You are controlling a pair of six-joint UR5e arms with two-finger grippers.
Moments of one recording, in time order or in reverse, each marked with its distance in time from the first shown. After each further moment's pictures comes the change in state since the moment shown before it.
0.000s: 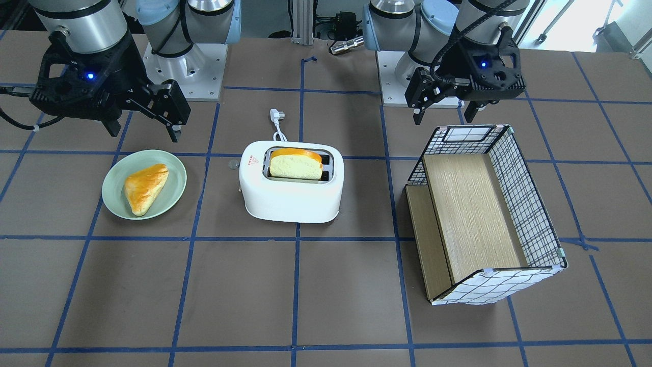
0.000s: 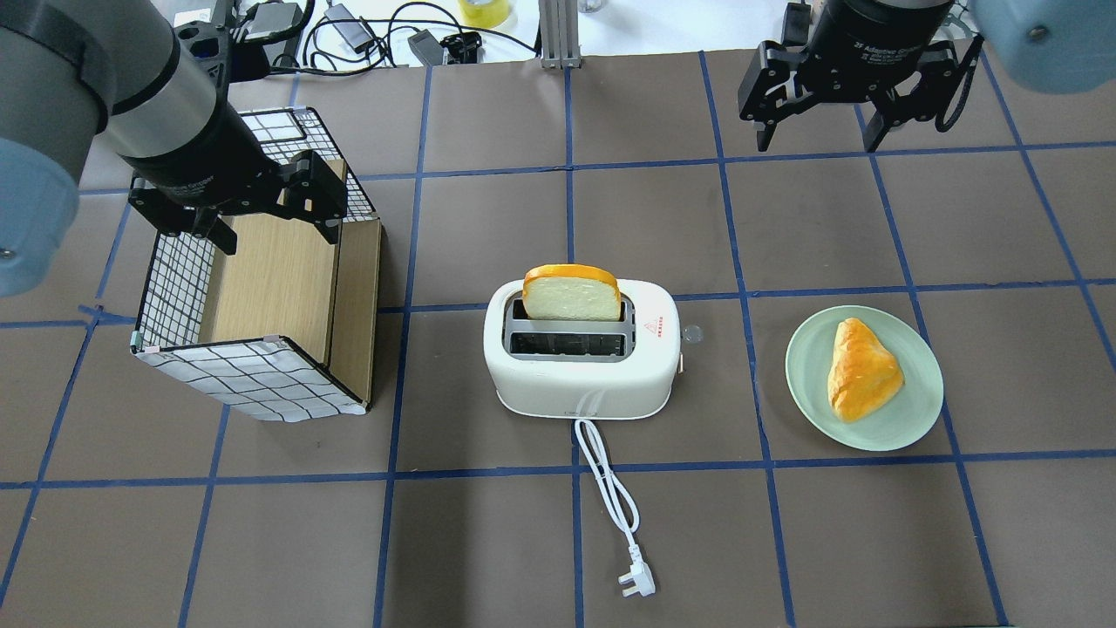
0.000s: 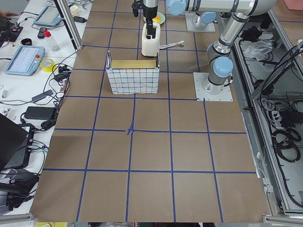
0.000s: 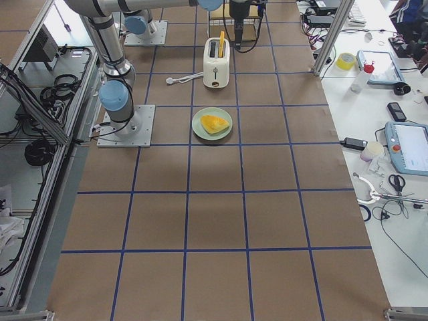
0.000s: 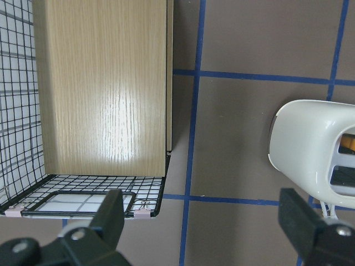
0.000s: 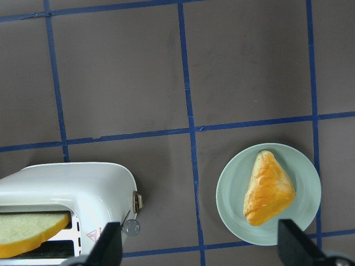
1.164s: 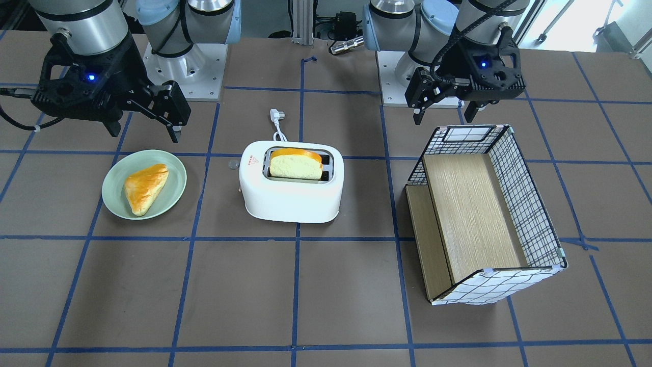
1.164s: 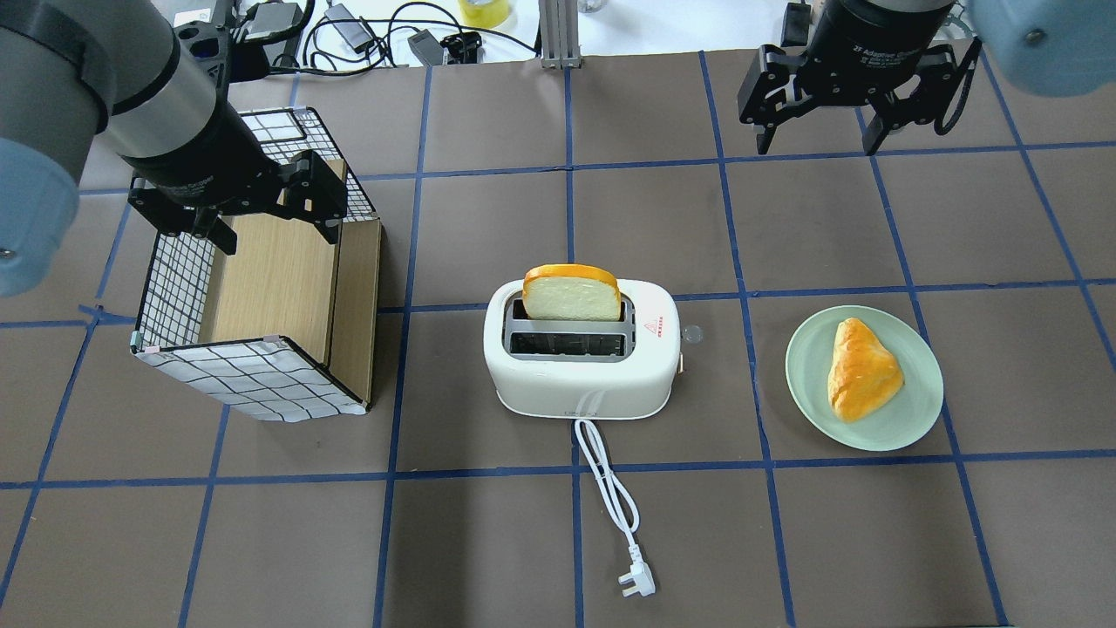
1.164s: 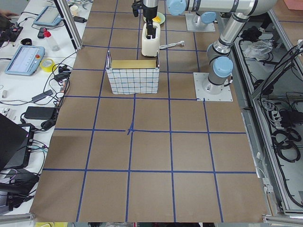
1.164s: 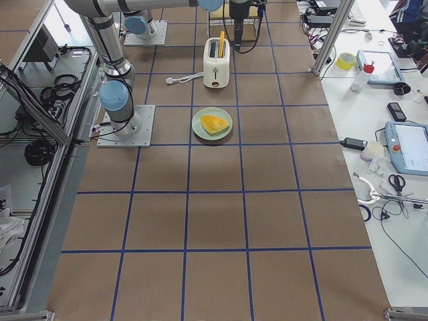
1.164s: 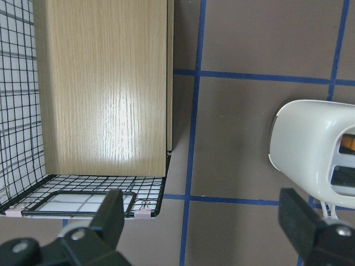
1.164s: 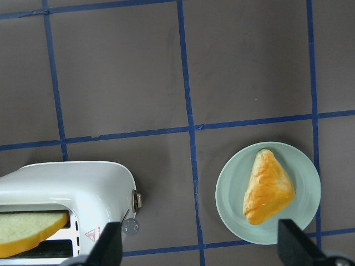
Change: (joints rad) left arm 0.000 0.000 0.000 0.000 0.000 0.000; right arm 0.000 0.001 0.003 0.000 -0.004 0.000
